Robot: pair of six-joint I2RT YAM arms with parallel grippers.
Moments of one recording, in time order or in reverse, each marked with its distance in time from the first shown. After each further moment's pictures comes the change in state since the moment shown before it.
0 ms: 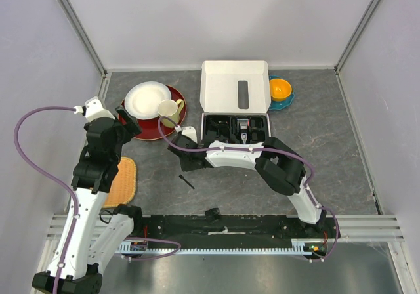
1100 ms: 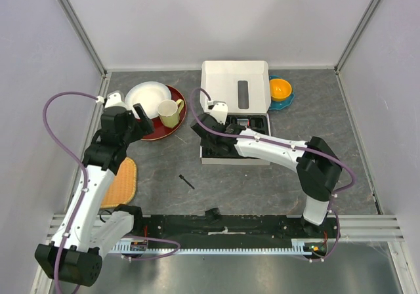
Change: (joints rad) left arm 0.000 0.171 0.000 0.005 0.174 0.011; right arm -0.122 -0.317 -0.146 -0.016 0.244 0.102
